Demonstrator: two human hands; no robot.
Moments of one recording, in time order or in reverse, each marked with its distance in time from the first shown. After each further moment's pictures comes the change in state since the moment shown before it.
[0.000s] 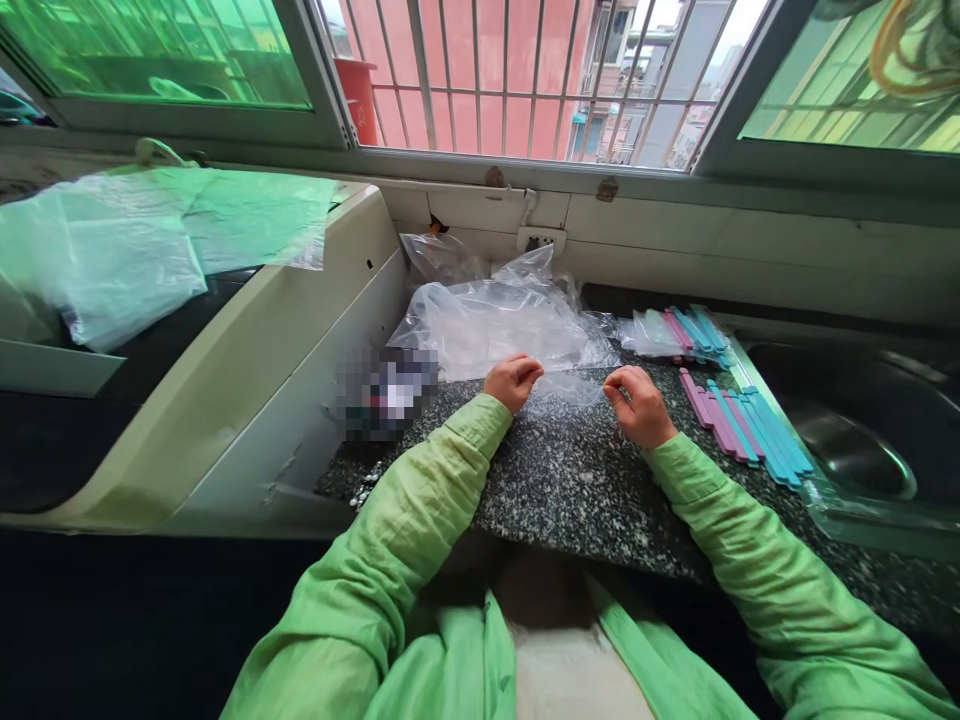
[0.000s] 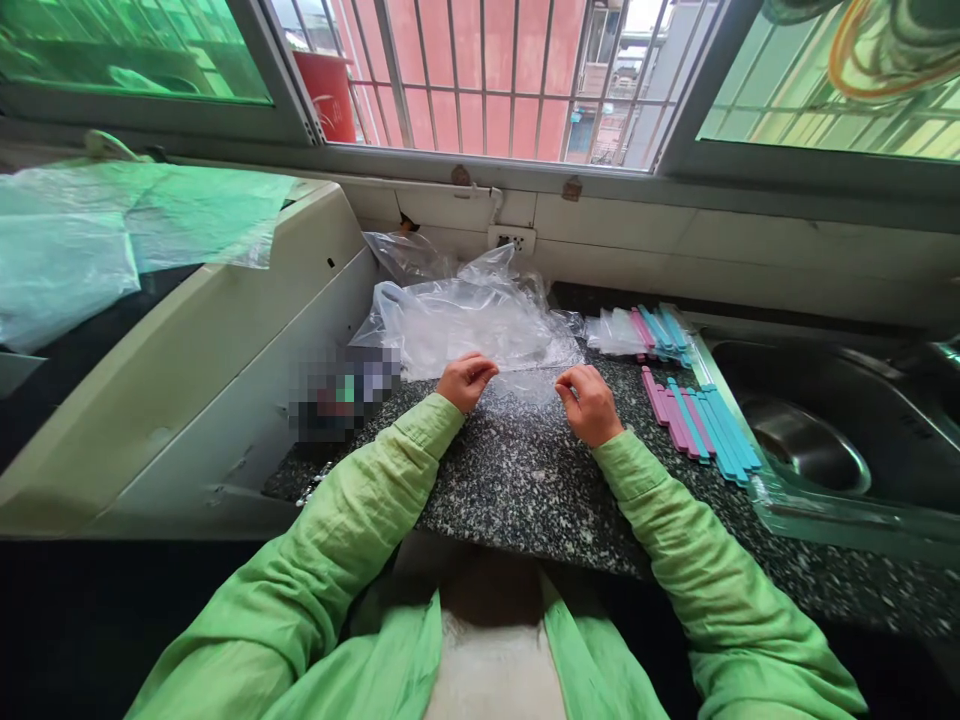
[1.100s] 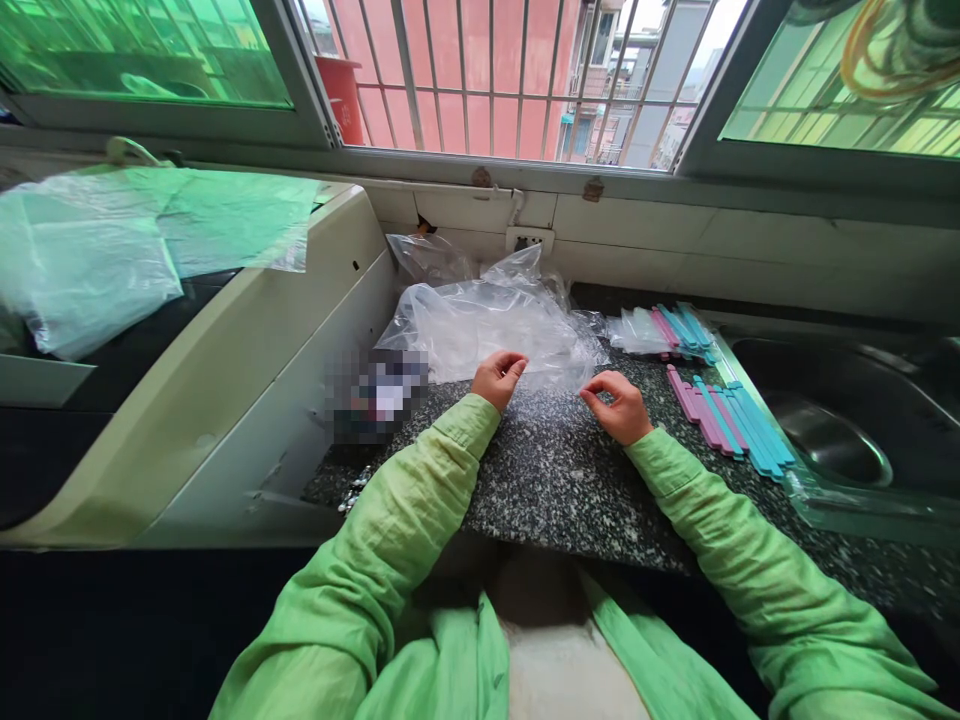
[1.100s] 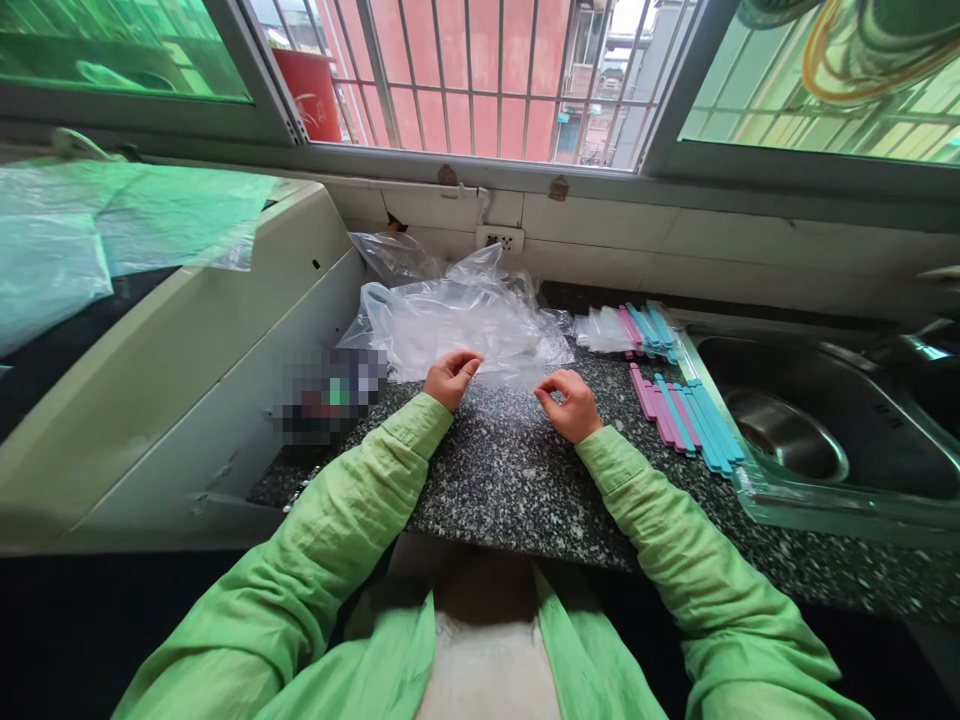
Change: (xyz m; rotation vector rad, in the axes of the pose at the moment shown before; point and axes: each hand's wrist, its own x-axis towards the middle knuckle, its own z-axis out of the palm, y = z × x) left_hand 0.002 -0.003 0.005 -0.299 0.148 -0.326; right_hand -0.004 -0.003 0.012 0.151 0.023 0.101
